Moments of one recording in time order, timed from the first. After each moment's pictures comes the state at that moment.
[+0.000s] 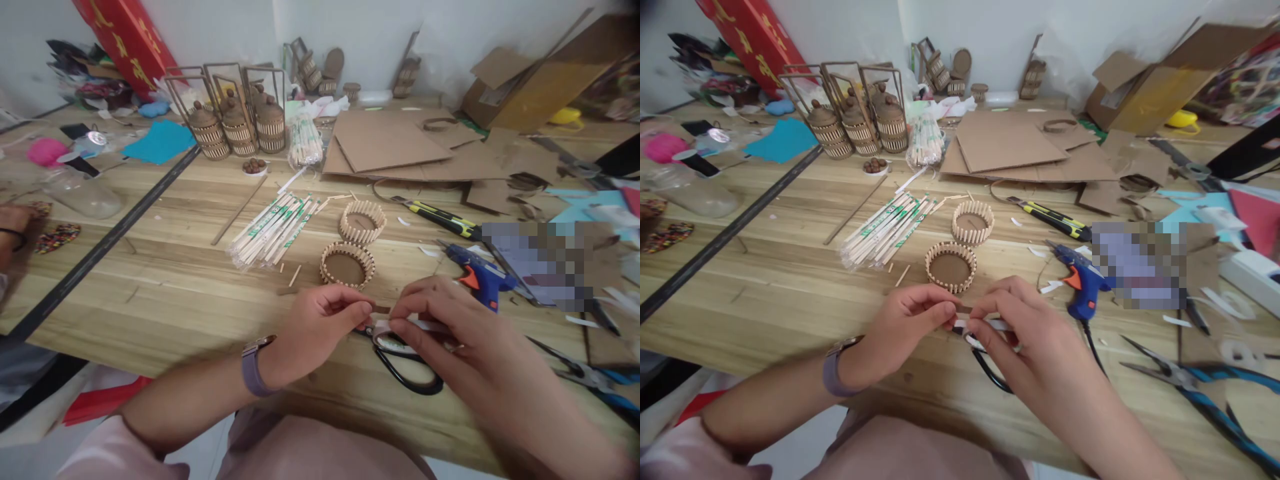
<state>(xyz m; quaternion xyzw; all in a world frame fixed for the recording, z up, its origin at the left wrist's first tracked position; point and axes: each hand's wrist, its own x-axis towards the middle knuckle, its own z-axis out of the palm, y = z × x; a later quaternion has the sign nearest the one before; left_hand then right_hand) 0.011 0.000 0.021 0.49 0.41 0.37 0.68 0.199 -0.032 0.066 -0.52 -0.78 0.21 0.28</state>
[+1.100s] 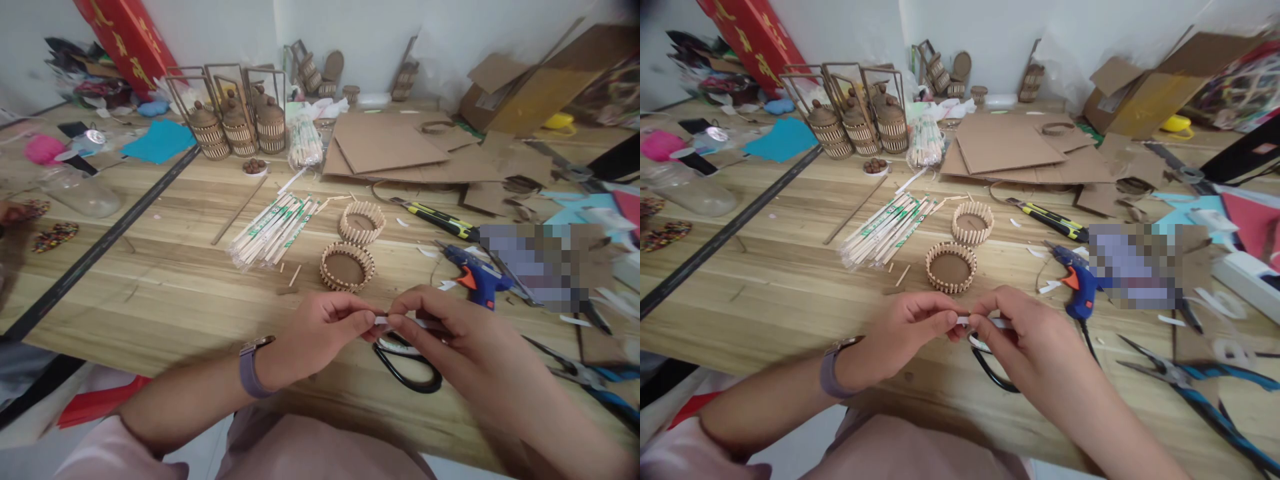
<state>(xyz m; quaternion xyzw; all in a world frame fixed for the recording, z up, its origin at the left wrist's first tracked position) 0.009 -0.004 0.021 0.49 0.34 0.34 0.73 0.198 -0.030 0.066 -0.57 -0.75 0.25 0.24</state>
